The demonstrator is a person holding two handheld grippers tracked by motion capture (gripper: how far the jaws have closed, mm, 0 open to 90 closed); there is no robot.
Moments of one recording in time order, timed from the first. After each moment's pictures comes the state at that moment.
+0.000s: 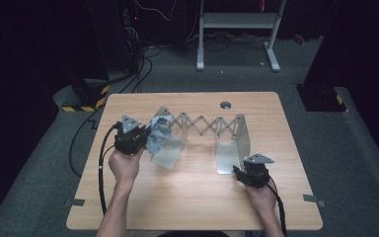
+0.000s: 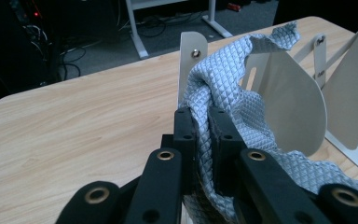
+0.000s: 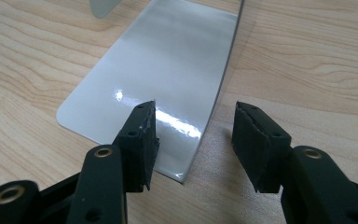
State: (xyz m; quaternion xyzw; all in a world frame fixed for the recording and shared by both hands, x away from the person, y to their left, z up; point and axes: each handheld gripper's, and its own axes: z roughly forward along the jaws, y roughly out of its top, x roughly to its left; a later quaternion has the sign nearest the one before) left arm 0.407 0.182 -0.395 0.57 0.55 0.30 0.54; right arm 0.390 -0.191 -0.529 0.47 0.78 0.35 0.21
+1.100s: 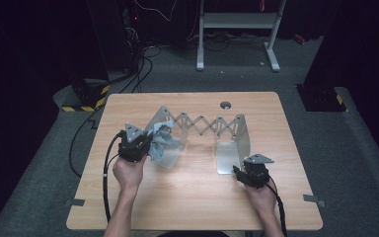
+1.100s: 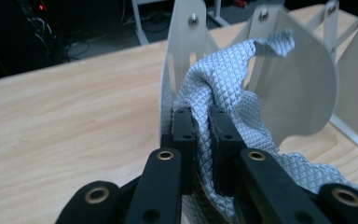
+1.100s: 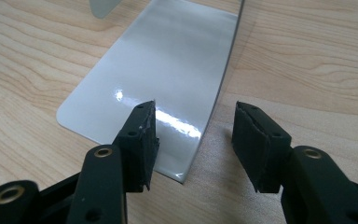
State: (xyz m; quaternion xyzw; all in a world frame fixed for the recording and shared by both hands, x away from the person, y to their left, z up) left arm 0.397 0.176 -0.428 0.56 0.56 0.30 0.53; right arm 0.390 -0.191 -0.529 0.47 0.78 0.35 0.21
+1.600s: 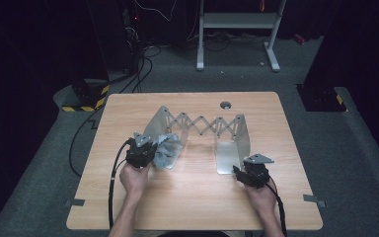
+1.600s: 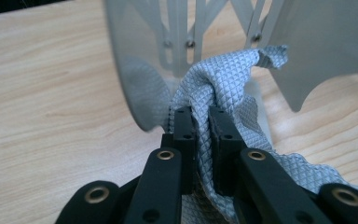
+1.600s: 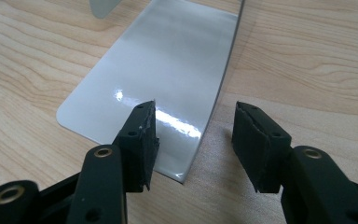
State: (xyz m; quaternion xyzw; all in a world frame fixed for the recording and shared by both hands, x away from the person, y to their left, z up) left arm 0.411 0.171 -0.482 0.58 0.59 0.27 0.49; right arm 0.390 -0.191 -0.529 0.47 0.78 0.35 0.21
